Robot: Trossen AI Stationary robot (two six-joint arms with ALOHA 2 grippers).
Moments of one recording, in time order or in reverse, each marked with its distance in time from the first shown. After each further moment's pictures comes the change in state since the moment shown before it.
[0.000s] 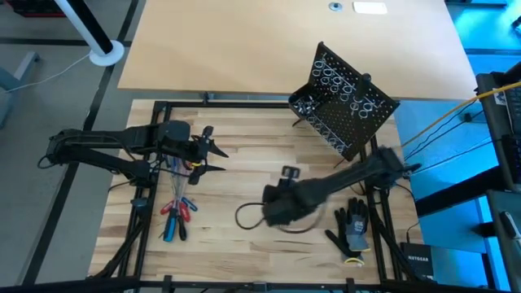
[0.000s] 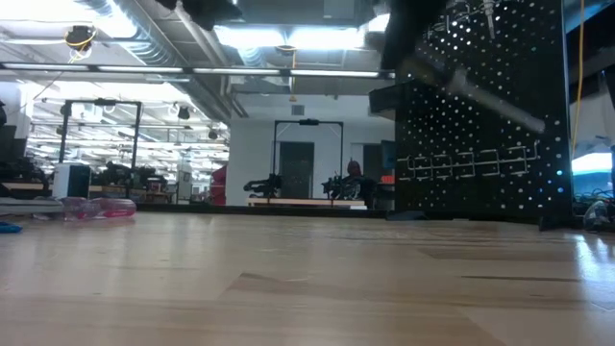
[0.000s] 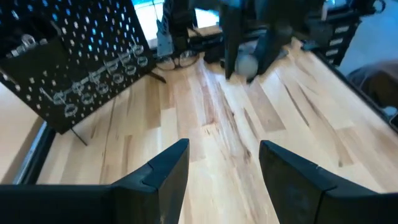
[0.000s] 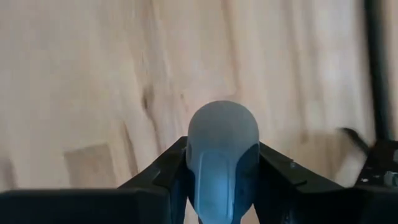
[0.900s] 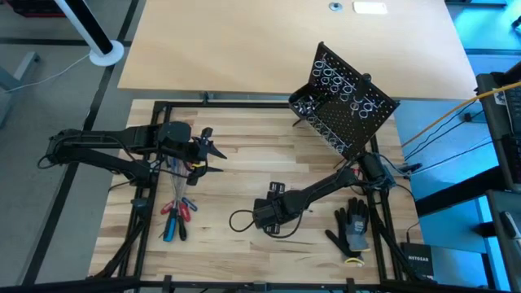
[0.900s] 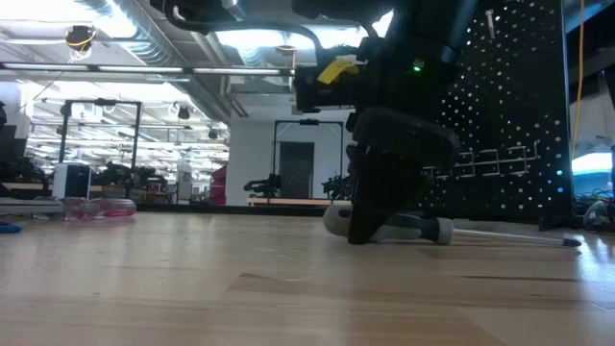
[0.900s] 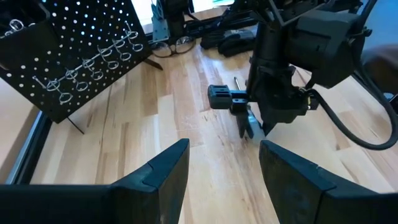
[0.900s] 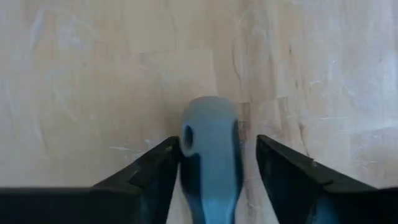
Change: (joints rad) left arm 0.001 -0.003 0.000 -0.054 0.000 0.016; right arm -0.051 0.174 -0.310 0.576 -0.167 -0.083
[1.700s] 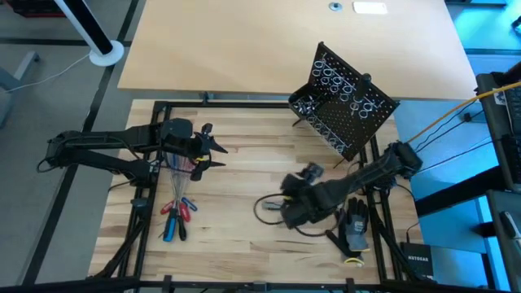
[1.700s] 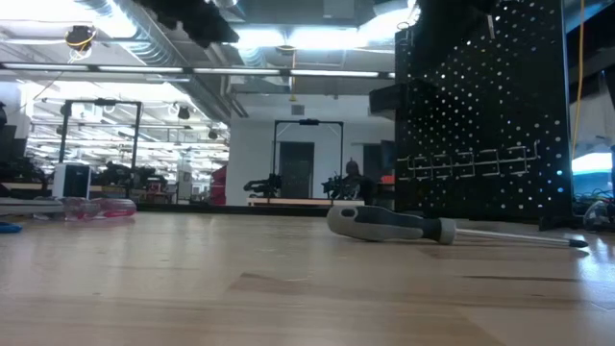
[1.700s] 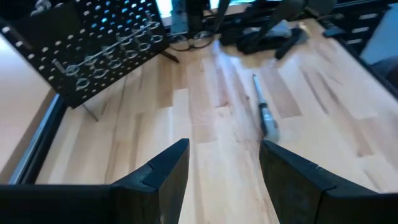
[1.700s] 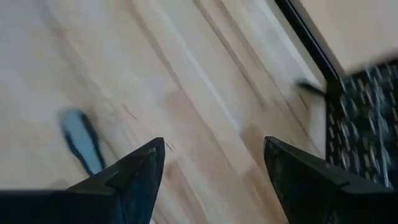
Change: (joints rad) left arm 0.072 0.002 -0.048 0.059 0.001 -0.026; right arm 0.106 -0.332 0.077 -0.593 0.381 0.529
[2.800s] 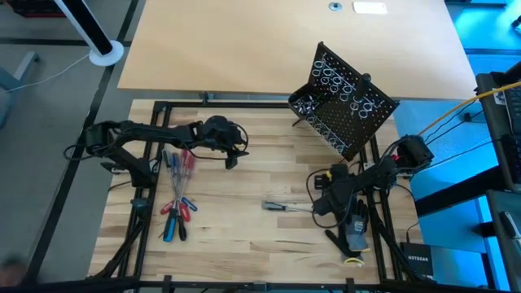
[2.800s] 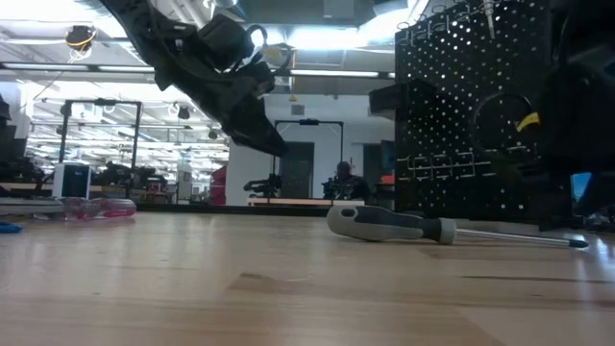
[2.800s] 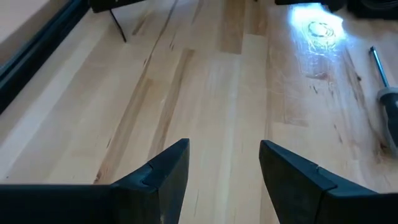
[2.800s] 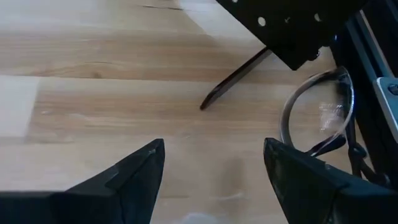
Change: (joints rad) left arm 0.215 0.513 -0.091 0.473 0.027 -0.144; right arm -0.014 -0.127 -0.868 0.217 -0.147 1.203
